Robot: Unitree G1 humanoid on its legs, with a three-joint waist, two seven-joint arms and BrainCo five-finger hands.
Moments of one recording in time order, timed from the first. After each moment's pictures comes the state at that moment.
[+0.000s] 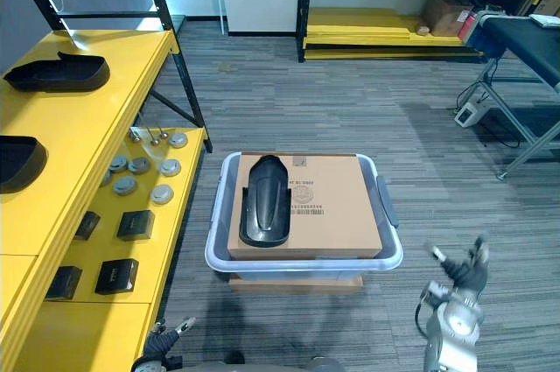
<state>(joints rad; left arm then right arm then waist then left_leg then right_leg) 0.20 0.05 0.09 0.80 0.05 -0.03 0.24 0.07 -0.15 -0.37 0.05 0.06 -0.11 -0.29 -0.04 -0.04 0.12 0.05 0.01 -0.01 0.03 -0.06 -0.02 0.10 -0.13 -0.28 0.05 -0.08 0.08</state>
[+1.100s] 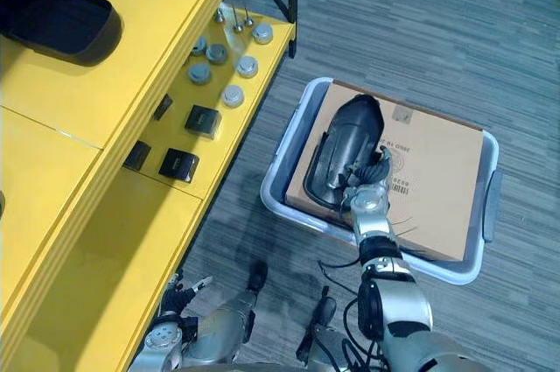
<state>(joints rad) 0.09 0.06 -0.04 0.69 0.03 -0.07 0.31 -0.69 -0.16 -0.28 0.90 -0.23 0.07 -0.46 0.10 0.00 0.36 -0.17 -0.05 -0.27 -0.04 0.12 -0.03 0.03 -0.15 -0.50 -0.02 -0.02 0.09</state>
